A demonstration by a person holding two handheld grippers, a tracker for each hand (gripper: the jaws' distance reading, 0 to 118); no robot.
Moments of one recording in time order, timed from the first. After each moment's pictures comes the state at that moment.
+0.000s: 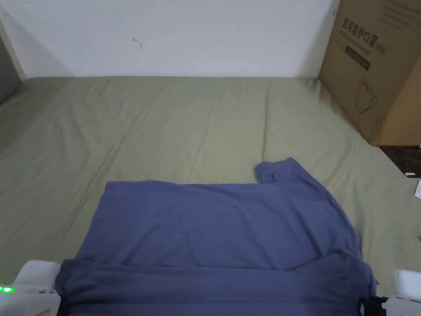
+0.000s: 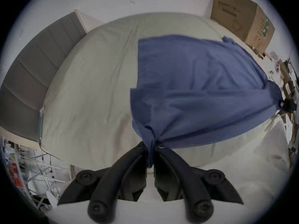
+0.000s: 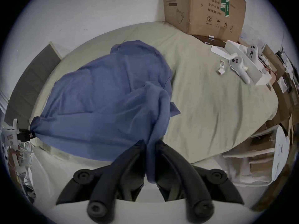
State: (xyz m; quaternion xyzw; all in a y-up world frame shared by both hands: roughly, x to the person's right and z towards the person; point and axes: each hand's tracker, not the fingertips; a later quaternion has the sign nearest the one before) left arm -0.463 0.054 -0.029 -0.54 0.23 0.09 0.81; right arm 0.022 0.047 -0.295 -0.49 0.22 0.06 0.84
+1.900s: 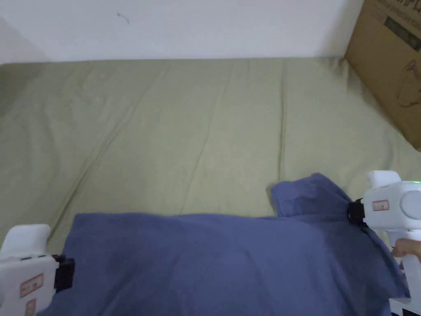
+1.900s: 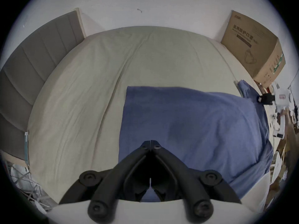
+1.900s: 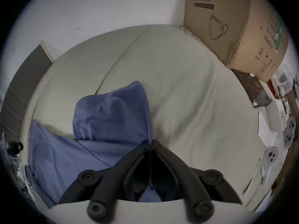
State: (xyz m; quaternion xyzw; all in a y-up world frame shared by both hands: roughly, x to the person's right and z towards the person) left arm -0.547 0.076 -0.213 -0.46 0.24 0.15 0.84; right arm -0.139 0.042 -0.599 -0.48 0.25 0.11 0.83
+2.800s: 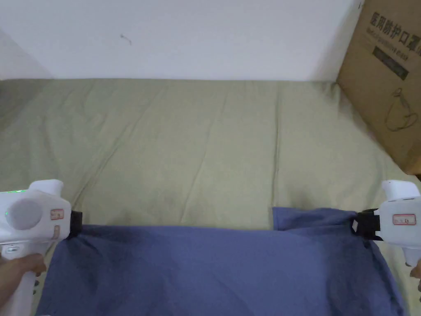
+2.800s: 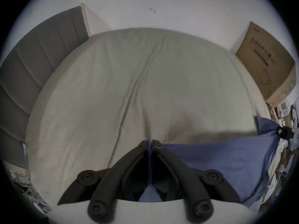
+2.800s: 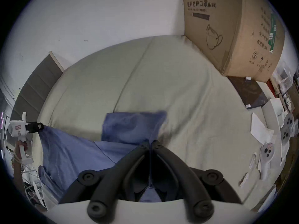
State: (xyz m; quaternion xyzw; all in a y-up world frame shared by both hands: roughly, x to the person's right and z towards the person) left arm -0.605 0.089 -0.283 -0.44 0.28 0.18 0.83; right arm -0.112 0.107 -0.571 -0.46 0.28 0.06 0.84
